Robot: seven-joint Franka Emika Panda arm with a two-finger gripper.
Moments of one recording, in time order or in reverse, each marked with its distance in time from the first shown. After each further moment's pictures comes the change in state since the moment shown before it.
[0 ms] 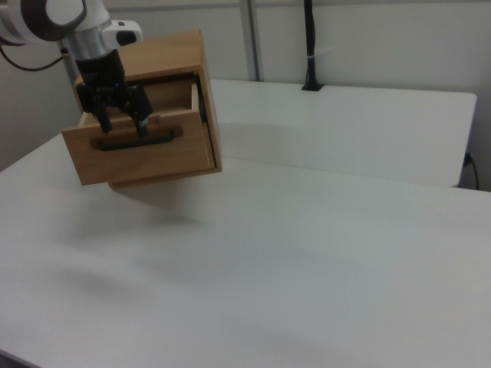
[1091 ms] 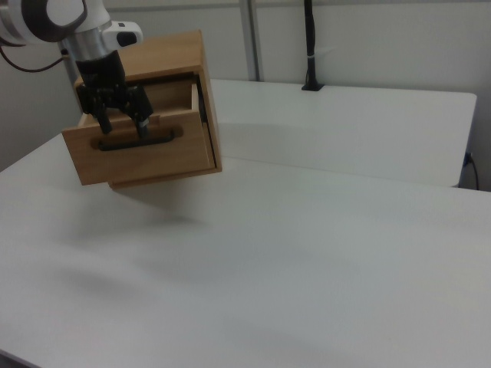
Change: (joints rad) arm 0.000 0.000 0.000 -0.004 0.000 0.000 -0.016
